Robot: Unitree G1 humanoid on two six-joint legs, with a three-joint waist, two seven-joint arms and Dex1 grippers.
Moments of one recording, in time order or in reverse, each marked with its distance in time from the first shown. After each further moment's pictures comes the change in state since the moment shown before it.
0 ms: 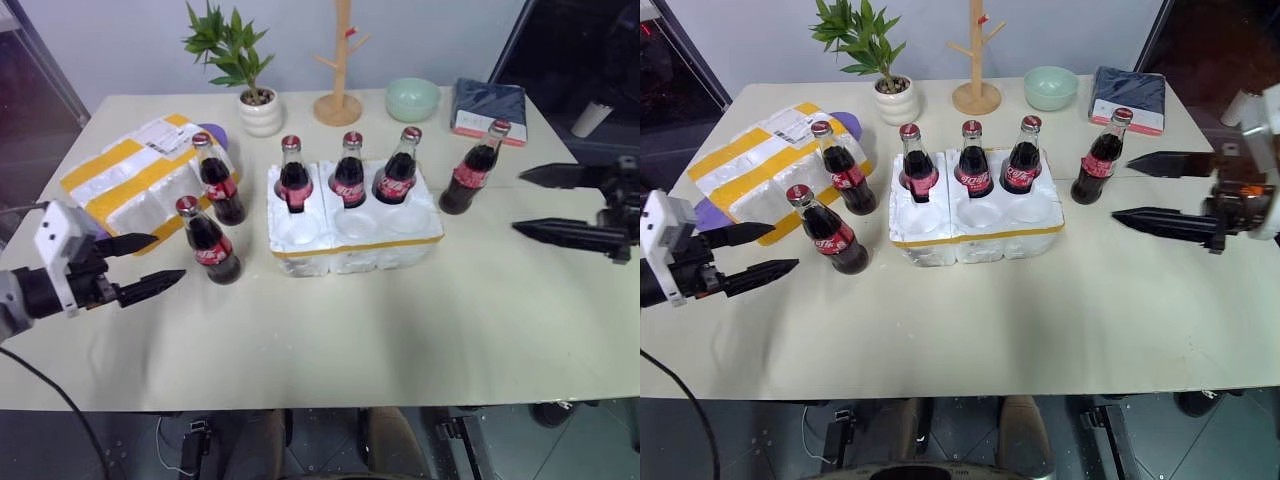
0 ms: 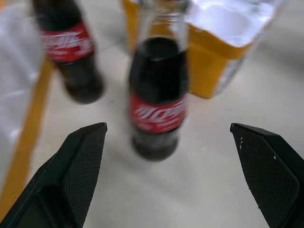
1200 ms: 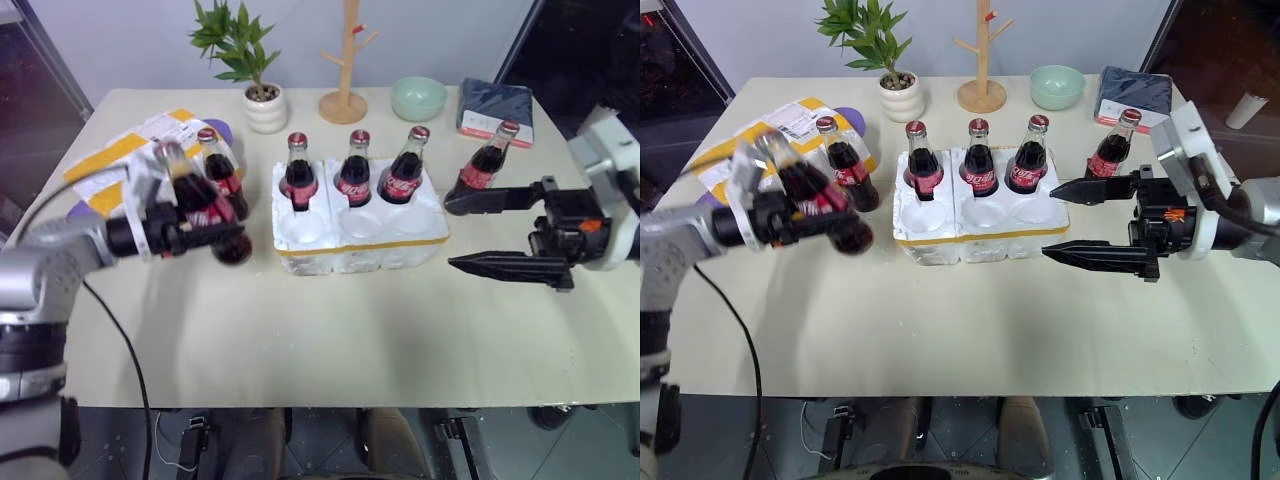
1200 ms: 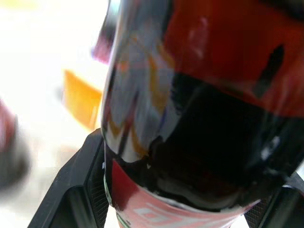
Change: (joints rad) left arm -0.618 -0.152 -0.247 0.228 -0.145 0.254 -0.049; right arm 0.031 0.078 0.015 -0.243 0.182 0.136 -0.200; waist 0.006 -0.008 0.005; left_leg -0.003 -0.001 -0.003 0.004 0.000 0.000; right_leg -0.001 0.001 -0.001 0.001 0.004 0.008
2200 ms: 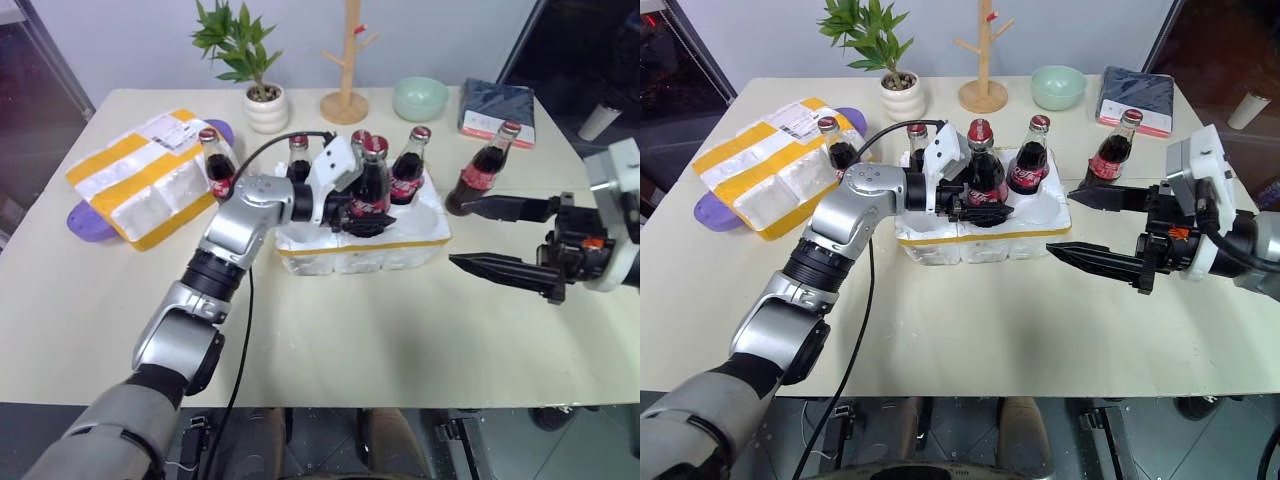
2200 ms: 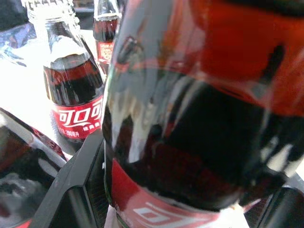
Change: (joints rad) left arm -0.323 -0.583 -0.483 0.384 0.563 -0.506 0.088; right arm 0.188 0.040 -0.153 -0.110 0.045 -0.006 -0.197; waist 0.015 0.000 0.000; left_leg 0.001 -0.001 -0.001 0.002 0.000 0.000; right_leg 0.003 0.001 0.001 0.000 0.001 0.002
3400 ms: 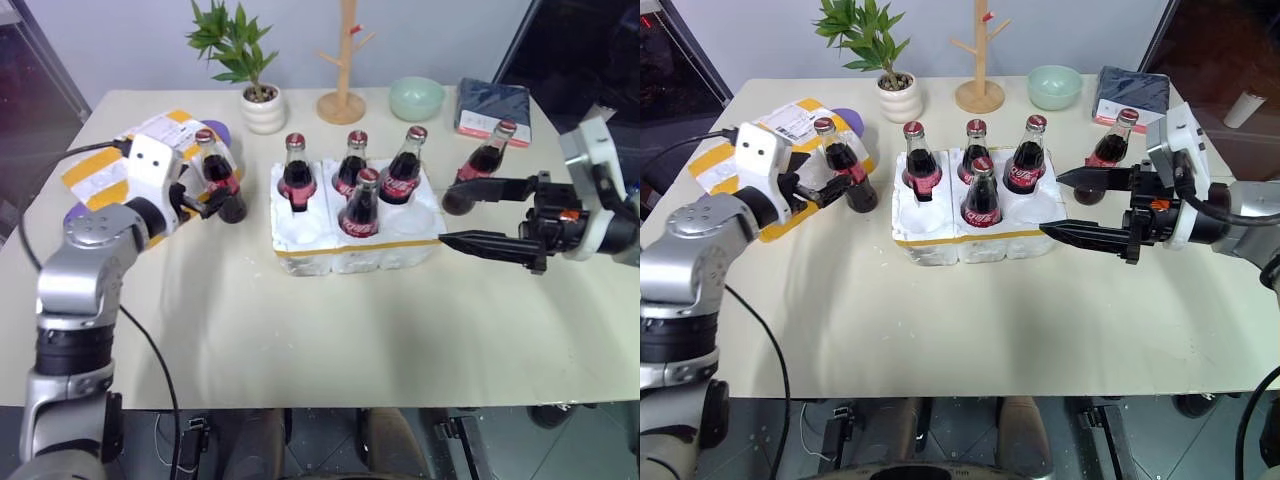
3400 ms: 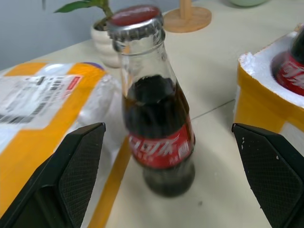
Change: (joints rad) left arm 0.387 0.372 0.414 -0.389 -0.044 0.293 0.514; right arm -0.200 0.009 0.205 0.174 -0.117 -0.076 0.109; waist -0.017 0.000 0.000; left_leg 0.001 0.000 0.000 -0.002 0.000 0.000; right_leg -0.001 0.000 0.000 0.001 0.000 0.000
